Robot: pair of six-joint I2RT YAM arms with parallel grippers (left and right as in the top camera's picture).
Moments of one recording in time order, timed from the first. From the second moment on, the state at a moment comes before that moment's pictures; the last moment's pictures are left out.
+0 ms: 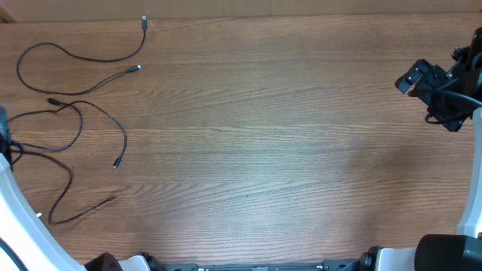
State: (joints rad) left arm 0.50 1.49 2.11 -1.67 -0.45 -1.19; right arm -0.29 1.56 1.69 -1.29 -0.16 0.38
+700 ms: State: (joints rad) left arm 0.52 1.79 2.11 -1.59 -0.43 -0.77; right arm -0.29 1.56 1.69 -1.29 -0.16 0.38
